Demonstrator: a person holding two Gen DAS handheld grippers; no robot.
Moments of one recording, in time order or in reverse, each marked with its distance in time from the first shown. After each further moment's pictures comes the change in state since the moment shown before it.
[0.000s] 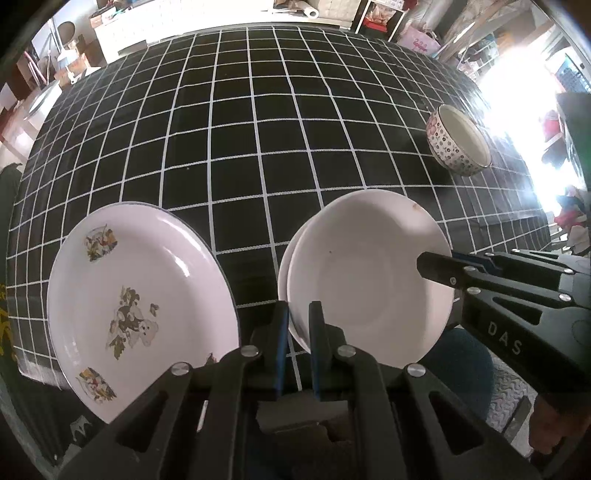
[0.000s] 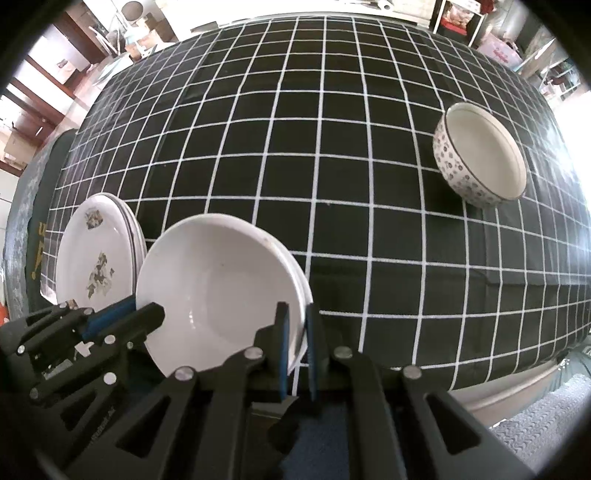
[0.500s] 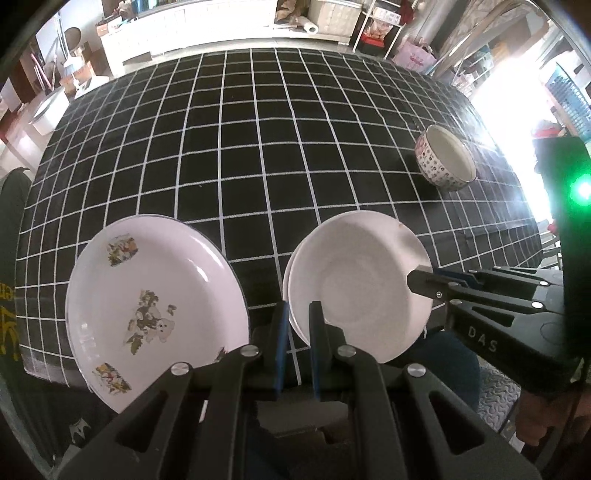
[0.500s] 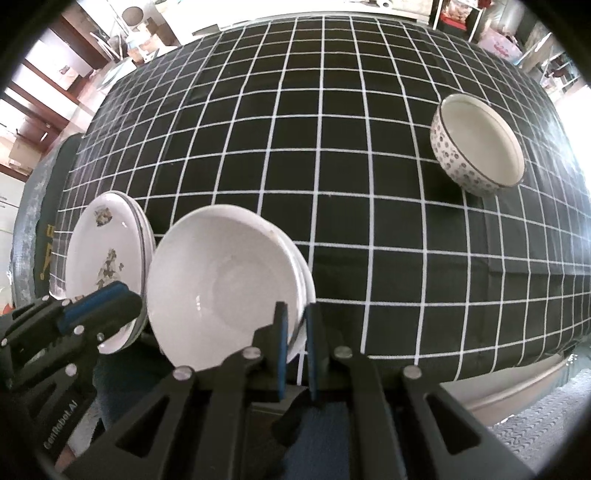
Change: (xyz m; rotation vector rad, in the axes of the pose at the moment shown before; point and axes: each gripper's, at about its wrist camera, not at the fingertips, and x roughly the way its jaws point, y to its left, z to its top) left arm -0.033 0.004 -0.005 0.006 -0.067 -0.002; right arm -0.009 -0.008 -0.008 0.015 -0.007 0.040
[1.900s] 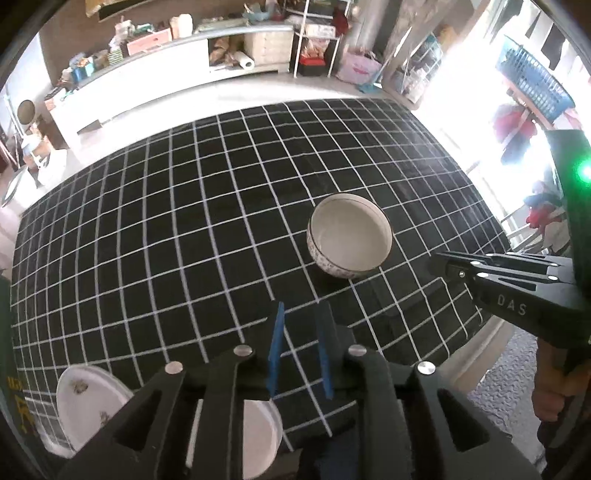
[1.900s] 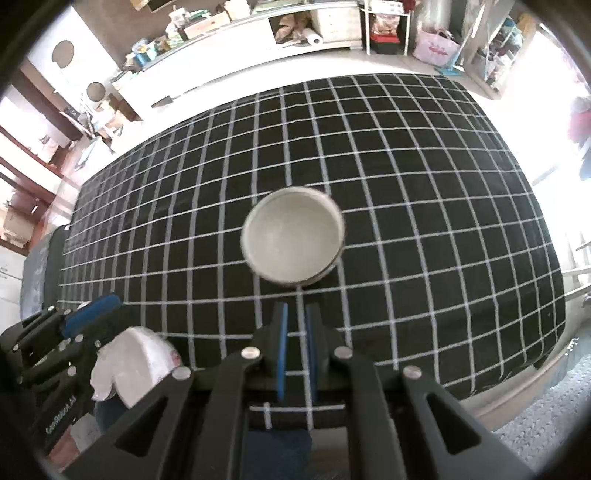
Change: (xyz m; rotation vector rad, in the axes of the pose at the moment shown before) left arm 0.005 -0.150 0.117 0.202 -0.093 -0.033; right arm -0.084 -0.174 0.041 0.169 -0.182 -0.021
